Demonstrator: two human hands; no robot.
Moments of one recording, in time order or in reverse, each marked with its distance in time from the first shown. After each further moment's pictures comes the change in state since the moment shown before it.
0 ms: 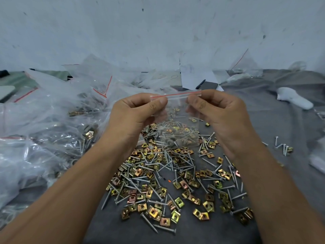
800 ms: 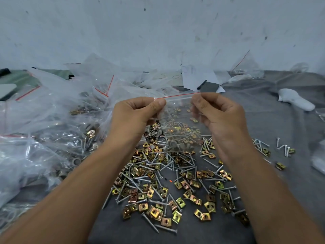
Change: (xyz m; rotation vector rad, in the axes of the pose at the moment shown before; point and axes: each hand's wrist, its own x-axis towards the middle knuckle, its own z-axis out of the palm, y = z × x) left_hand 0.001 -0.005 -0.004 0.221 0.135 -0.008; right_hand -0.001 0.014 0.008 0.133 0.136 0.051
